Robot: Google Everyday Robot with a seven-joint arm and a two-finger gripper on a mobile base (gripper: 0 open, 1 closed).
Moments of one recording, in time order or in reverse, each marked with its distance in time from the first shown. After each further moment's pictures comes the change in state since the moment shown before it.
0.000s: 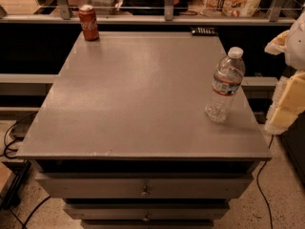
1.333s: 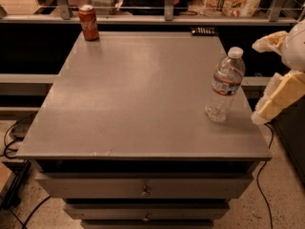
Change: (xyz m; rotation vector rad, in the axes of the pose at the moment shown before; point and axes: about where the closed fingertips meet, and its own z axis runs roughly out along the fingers) arm -0.018 -0.023 0.020 -0.003 -0.317 -0.029
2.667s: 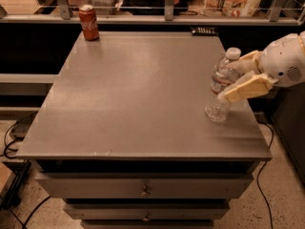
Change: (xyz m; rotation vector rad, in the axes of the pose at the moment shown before) arm -0.009 -0.027 0.059 -0.089 -0.313 0.125
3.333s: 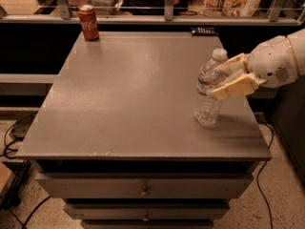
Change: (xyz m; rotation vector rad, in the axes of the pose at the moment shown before) arm -0.018 0.007 0.019 -0.066 -0.091 0.000
